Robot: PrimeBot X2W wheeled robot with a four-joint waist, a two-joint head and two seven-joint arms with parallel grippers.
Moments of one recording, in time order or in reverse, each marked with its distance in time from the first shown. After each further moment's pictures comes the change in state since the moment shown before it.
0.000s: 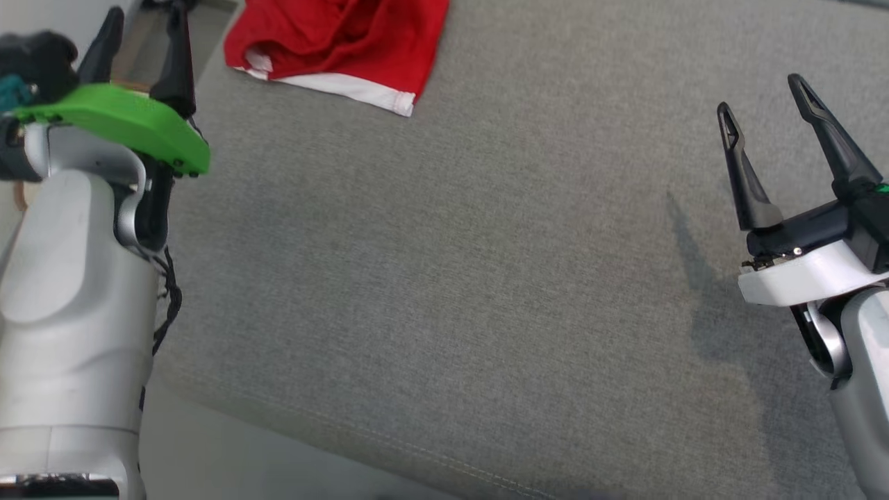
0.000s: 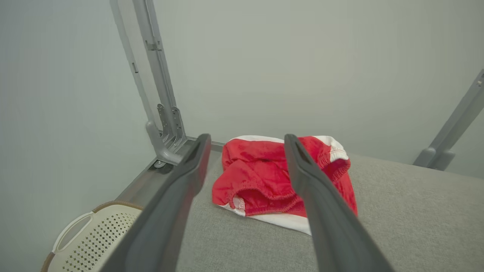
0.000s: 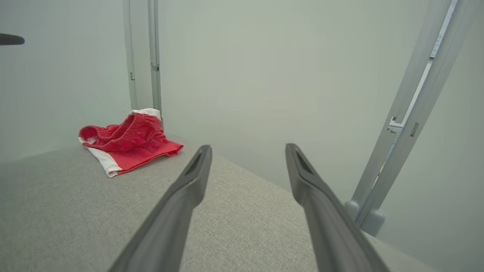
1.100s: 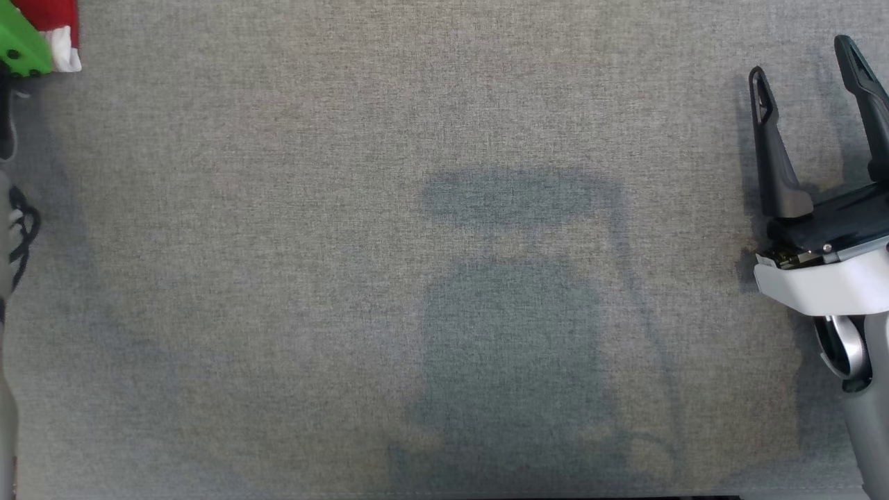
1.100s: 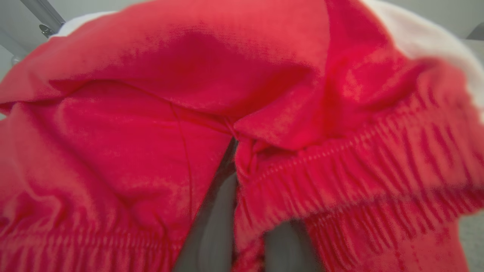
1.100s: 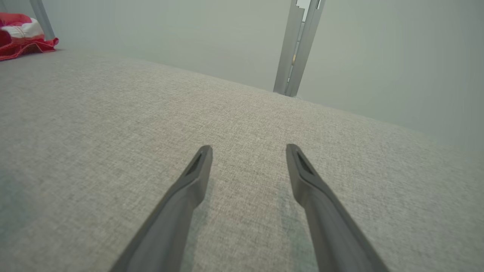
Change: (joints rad) left arm -0.404 0.176 -0.193 0.471 -0.121 0.008 -0.015; right arm 0.034 0.016 -0.047 -0.193 -0.014 0.000 -0.006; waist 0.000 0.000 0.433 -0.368
